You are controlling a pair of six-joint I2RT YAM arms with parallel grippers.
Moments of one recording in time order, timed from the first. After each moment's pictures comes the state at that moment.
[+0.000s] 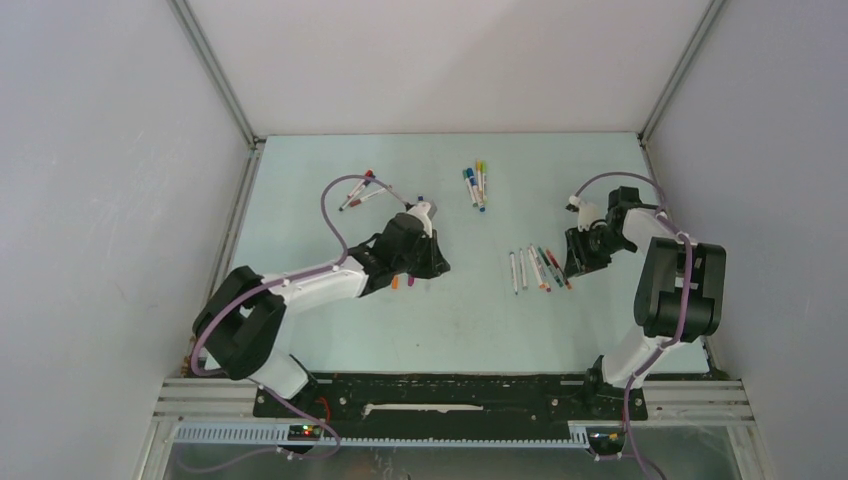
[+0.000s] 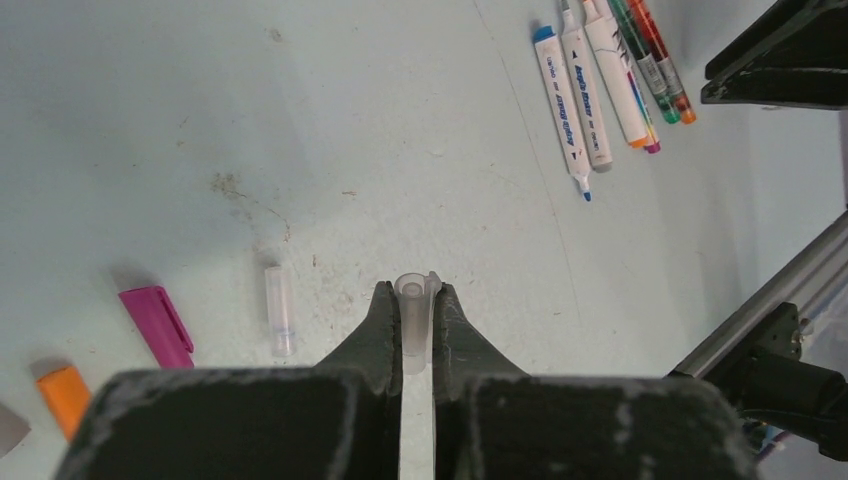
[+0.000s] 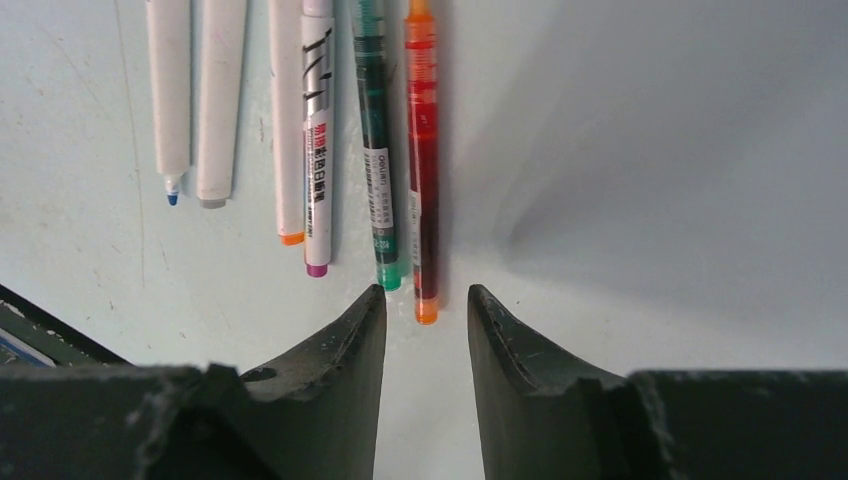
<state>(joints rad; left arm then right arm) -0.74 1.51 0.83 0.03 0.09 -0.61 -0.17 1.71 1.04 -0.74 -0.48 -0.43</state>
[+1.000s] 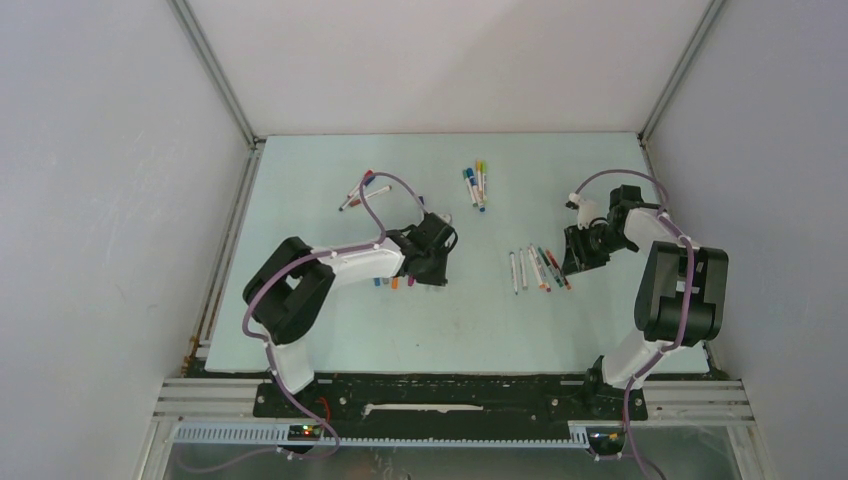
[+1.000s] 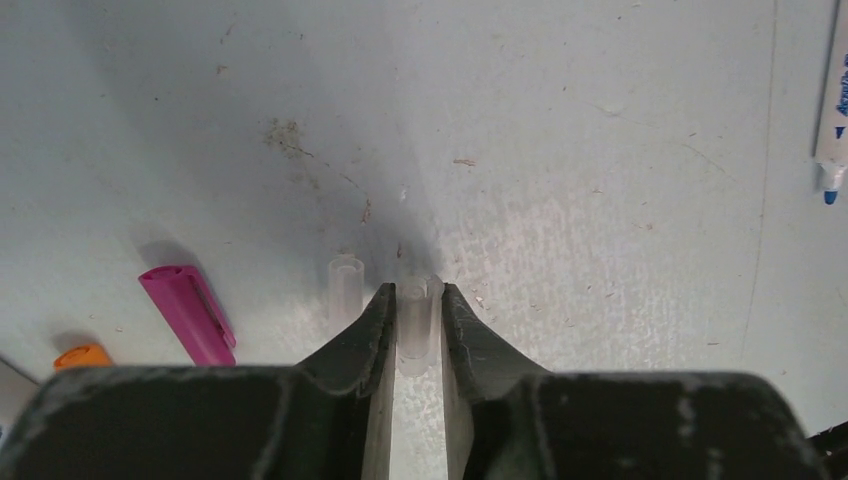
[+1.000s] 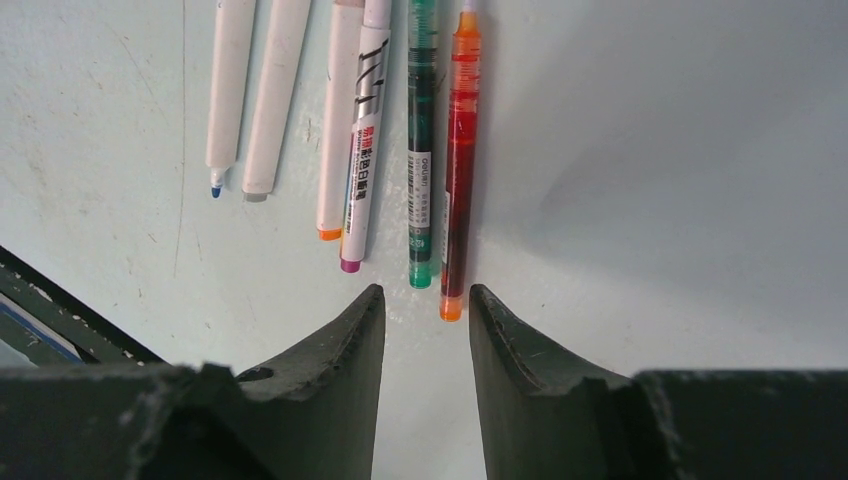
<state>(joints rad) -0.79 1.81 1.11 -0.34 -0.04 -0.57 -0.17 1.68 1.04 -0.77 -0.54 -0.45</state>
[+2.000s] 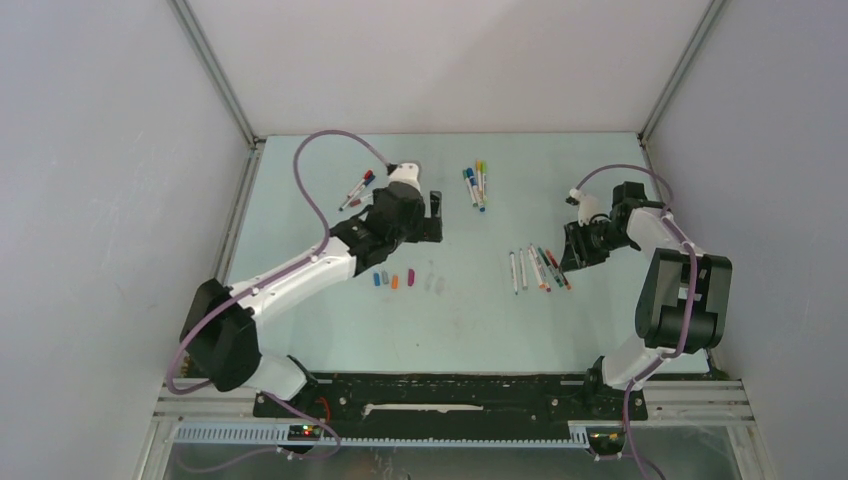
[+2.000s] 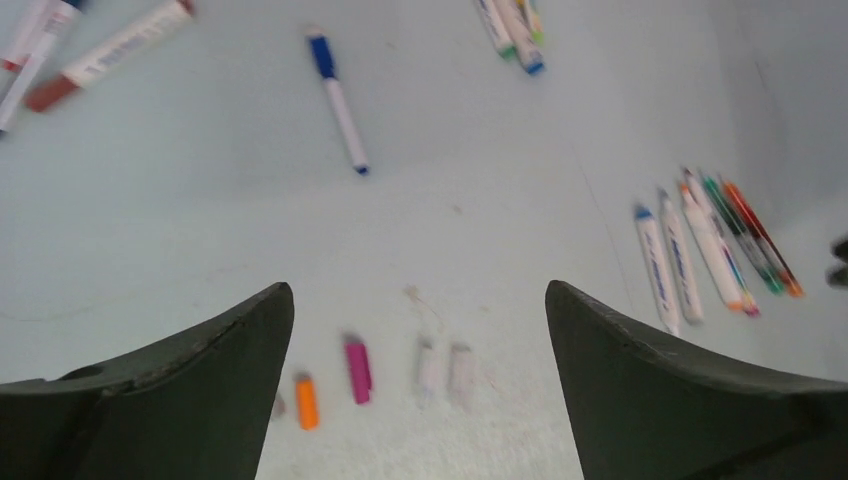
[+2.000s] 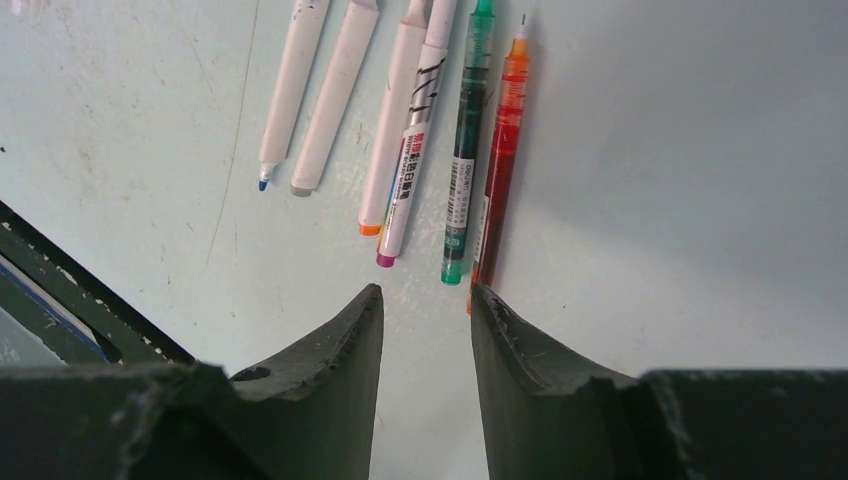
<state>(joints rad) -0.75 1.46 1.11 -0.27 -0.29 -0.44 -0.17 1.64 1.05 -0.80 -0.60 -0.49</state>
